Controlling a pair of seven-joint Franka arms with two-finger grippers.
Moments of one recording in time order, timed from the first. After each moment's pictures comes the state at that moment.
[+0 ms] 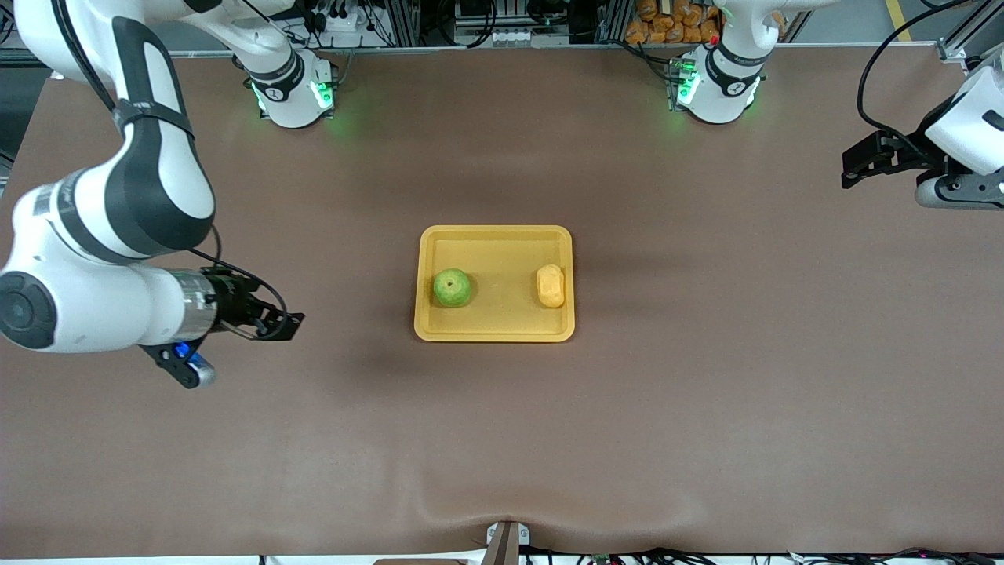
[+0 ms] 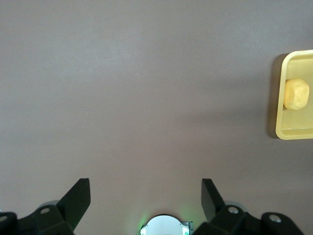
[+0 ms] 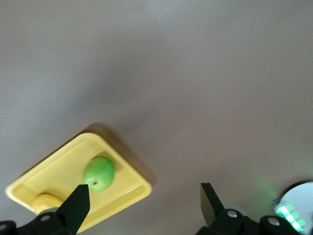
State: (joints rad) left arm 0.01 -0.01 -0.11 -1.54 0.07 1.47 0.00; right arm 0.13 0.57 0.04 -1.11 0.18 1.40 0.77
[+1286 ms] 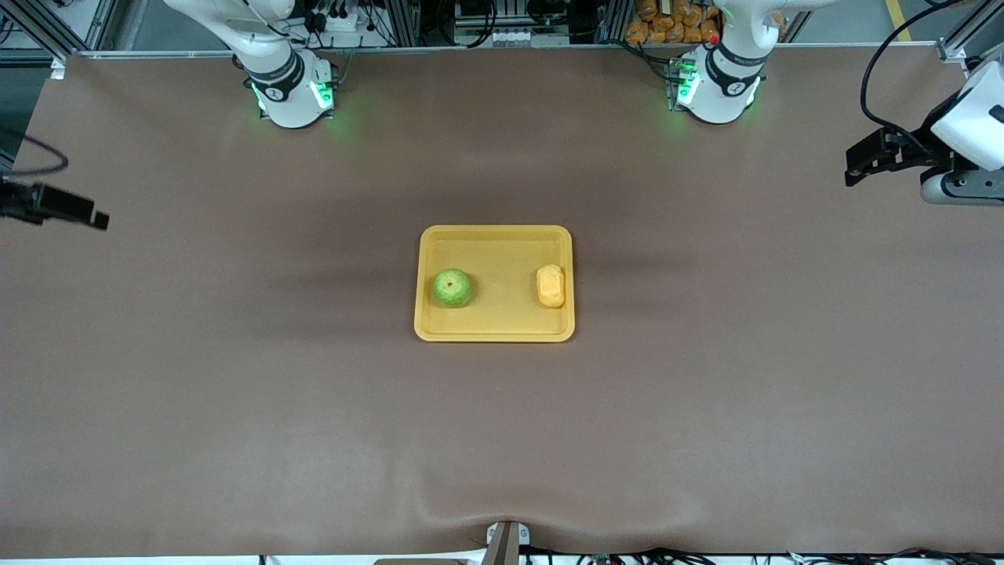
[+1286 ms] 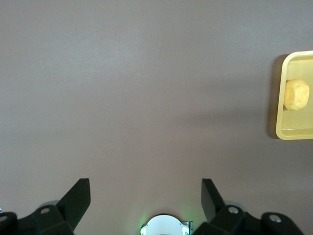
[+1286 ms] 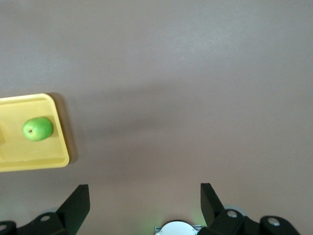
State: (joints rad) left arm 0.01 -0.02 -0.11 -1.54 0.07 1.46 0.00; right arm -0.12 0.15 0.06 -1.27 0.07 1.29 0.07
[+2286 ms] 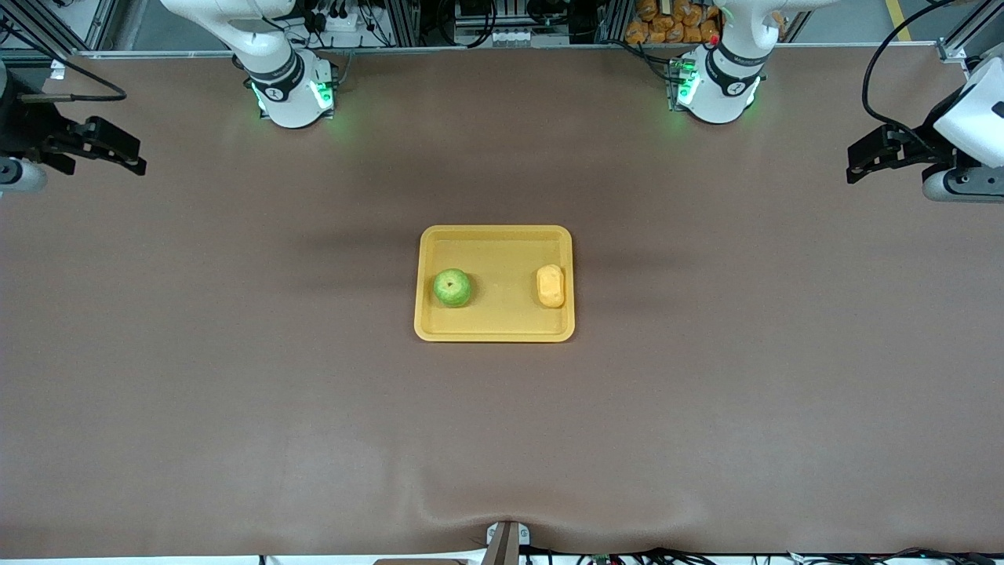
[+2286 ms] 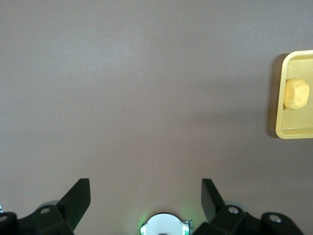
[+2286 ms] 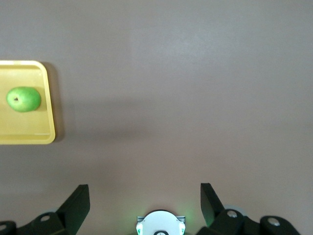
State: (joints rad) left arm 0.01 -0.03 -0.11 -1.53 0.07 1.46 0.00; right arm -0.02 -0.07 0.05 -1.56 0.00 1.37 0.02
